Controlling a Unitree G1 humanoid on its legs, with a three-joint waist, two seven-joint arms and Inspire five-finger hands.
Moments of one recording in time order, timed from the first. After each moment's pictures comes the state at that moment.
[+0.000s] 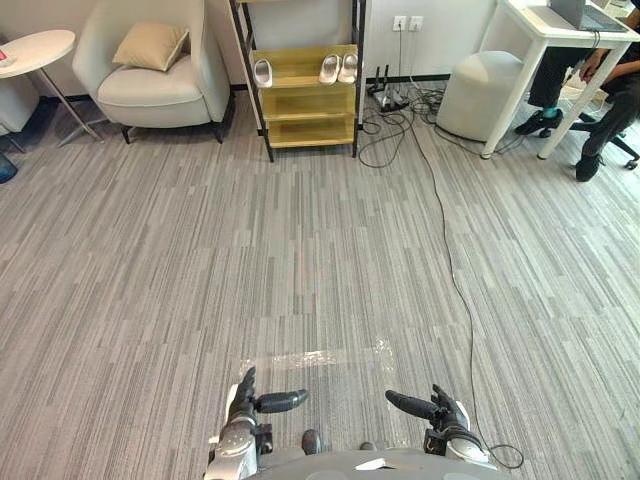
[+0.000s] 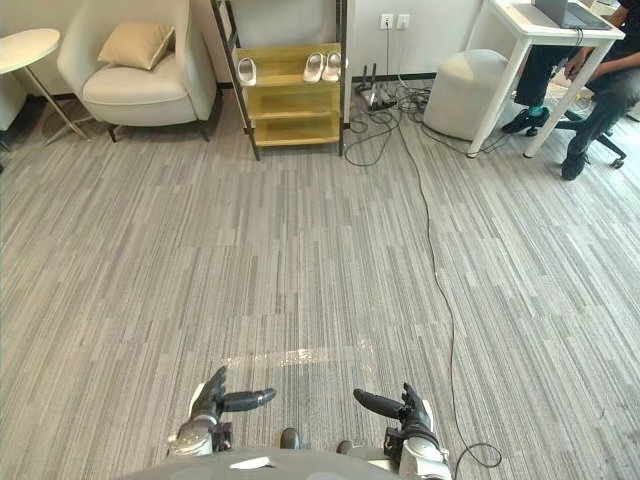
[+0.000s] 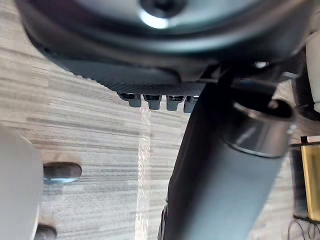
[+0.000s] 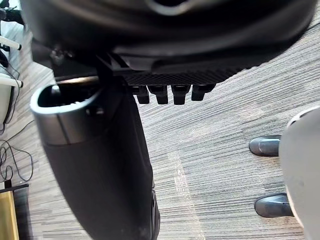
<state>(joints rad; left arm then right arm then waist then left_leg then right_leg) 0.15 0.07 -0.02 0.84 -0.14 -0.04 0.20 0.06 -0.03 -0.12 1.00 0.12 -0.05 -0.14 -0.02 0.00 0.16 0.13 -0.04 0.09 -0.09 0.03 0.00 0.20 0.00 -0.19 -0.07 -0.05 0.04</state>
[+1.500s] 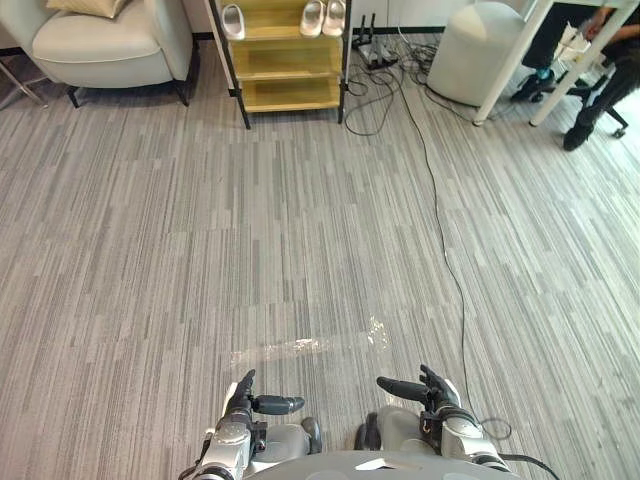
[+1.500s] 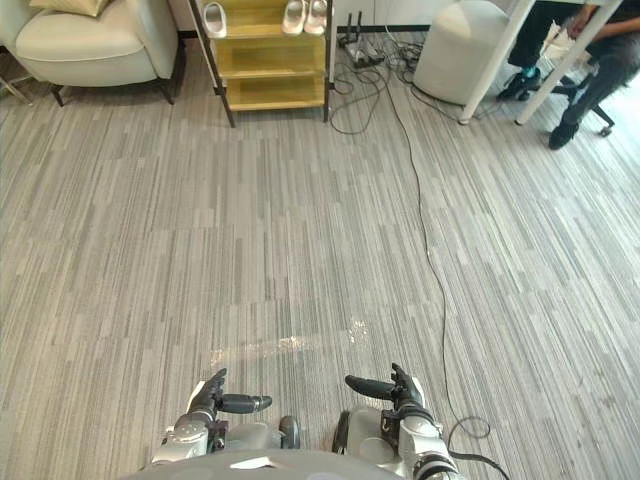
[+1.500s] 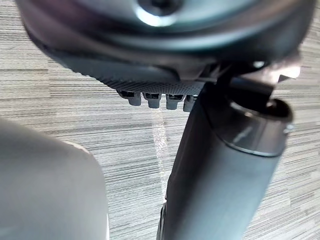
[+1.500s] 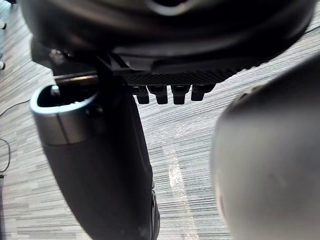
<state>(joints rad) 0.03 0.09 -0.01 0.96 0.01 -0.01 0.13 -0.03 -0.08 -0.06 1.02 0.11 -0.03 -0.08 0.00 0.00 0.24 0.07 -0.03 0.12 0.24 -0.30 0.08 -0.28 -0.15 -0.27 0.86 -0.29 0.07</state>
